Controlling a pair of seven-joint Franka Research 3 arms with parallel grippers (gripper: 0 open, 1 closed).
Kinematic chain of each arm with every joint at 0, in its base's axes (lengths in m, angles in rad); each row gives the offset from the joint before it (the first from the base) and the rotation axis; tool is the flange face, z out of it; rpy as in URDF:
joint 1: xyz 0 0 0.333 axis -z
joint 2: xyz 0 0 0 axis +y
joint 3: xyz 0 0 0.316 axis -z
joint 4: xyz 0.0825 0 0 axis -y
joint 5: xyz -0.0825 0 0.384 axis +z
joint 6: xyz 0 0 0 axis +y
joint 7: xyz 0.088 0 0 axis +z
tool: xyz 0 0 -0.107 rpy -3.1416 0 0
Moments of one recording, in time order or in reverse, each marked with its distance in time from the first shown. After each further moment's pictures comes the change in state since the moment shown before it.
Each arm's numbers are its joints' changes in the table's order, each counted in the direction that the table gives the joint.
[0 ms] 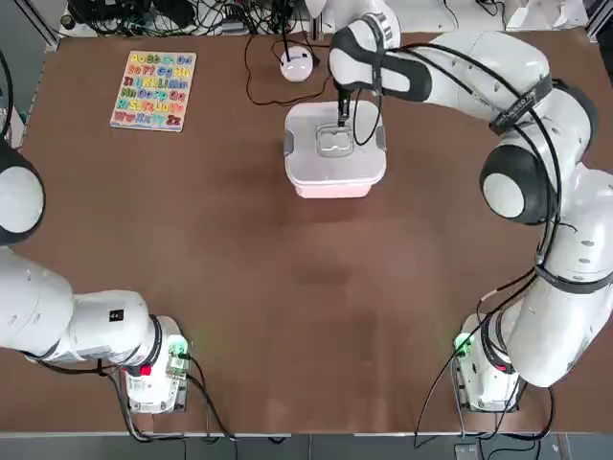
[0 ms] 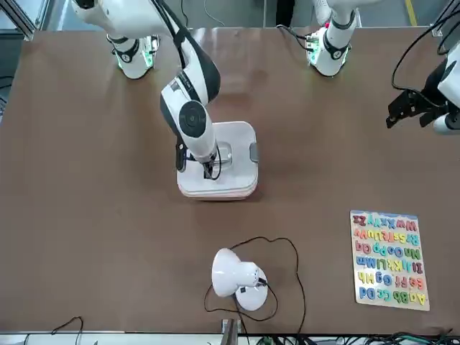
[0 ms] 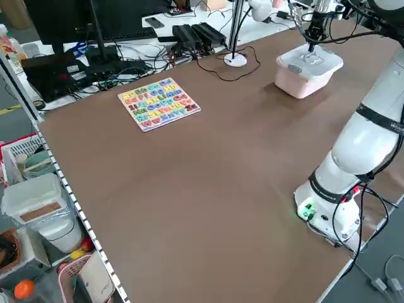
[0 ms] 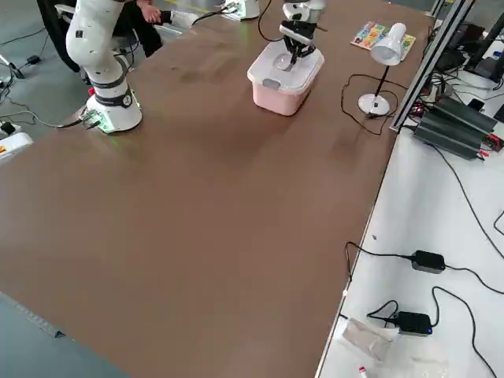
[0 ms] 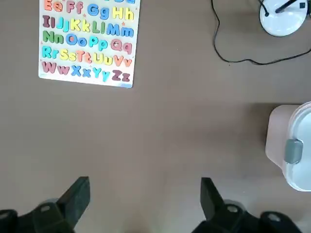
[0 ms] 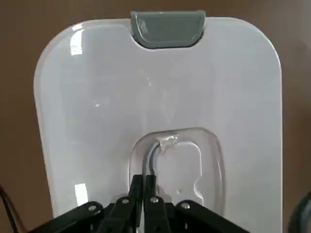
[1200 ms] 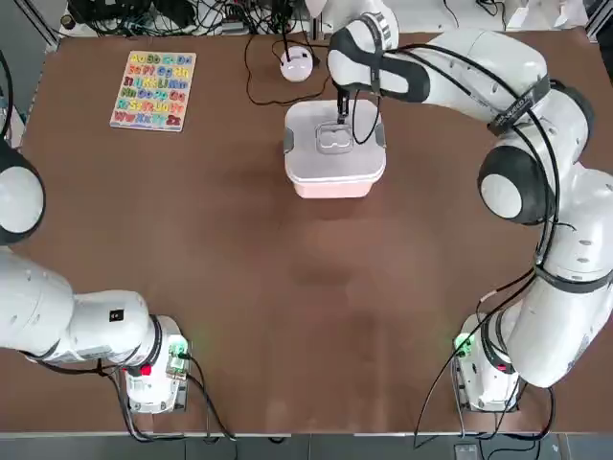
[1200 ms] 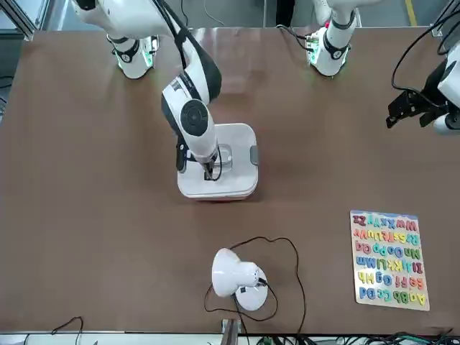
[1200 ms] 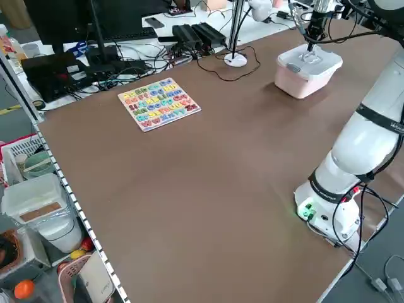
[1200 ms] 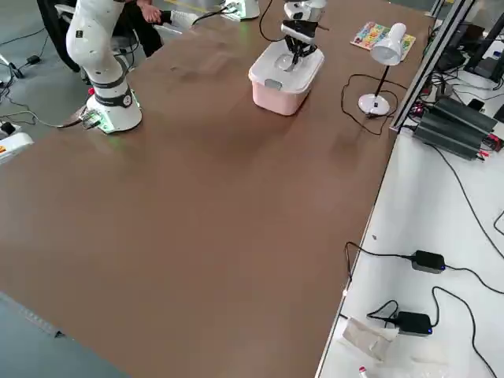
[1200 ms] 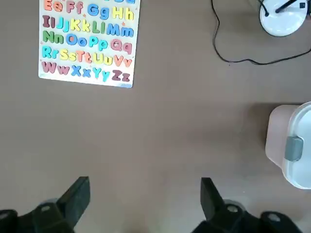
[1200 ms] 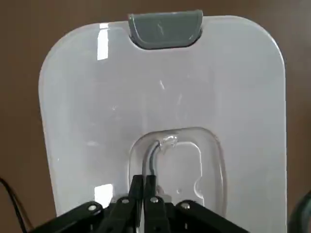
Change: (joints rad) left arm 0.000 0.000 0.000 0.000 0.000 0.000 0.000; right arm -0.008 0.009 0.002 0.015 -0.025 0.003 -0.037
